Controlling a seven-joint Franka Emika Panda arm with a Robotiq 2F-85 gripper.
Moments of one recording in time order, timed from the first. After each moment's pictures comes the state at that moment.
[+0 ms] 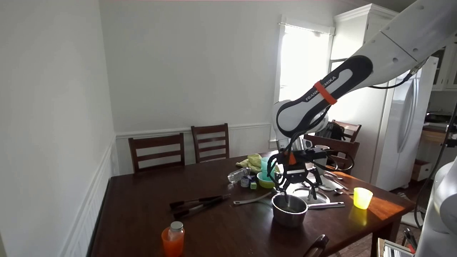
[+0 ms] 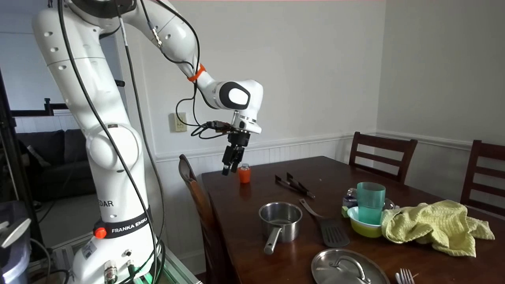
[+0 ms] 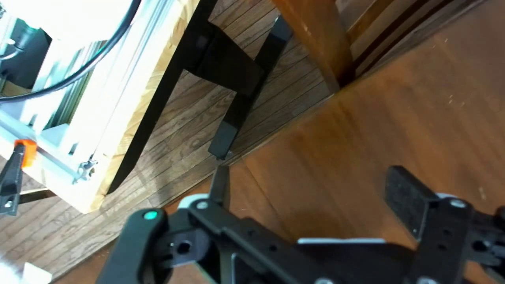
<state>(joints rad) -0.18 -0.21 -0.01 -2.56 0.05 2.02 0.87</state>
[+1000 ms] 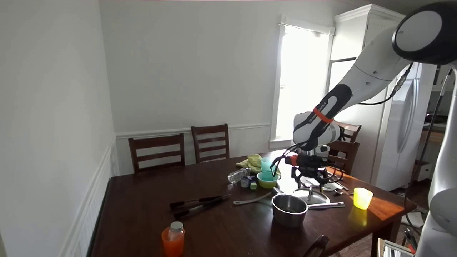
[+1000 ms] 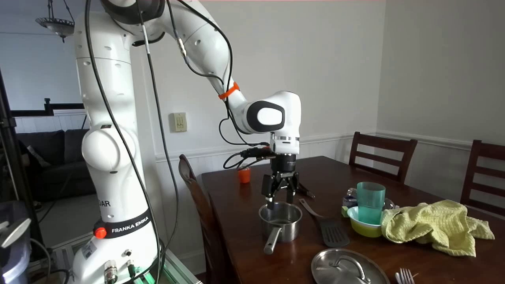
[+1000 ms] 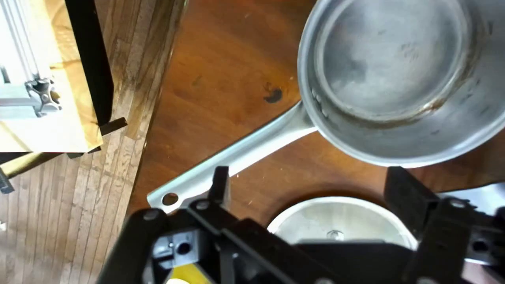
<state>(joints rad) -0.30 0.05 -0.29 -2.48 -0.18 2.41 1.18</state>
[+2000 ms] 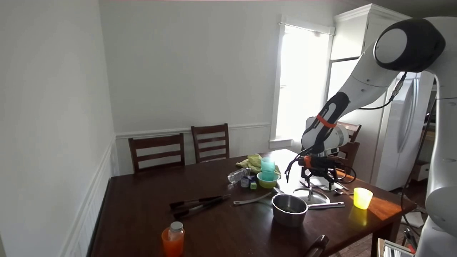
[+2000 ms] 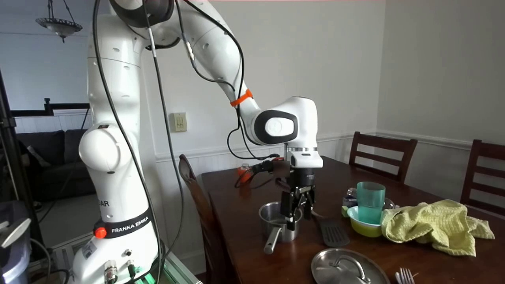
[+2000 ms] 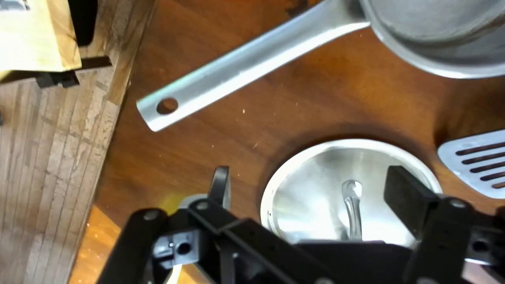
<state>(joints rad) -0.35 0.16 -0.40 -2.43 -0.18 2.53 0.94</state>
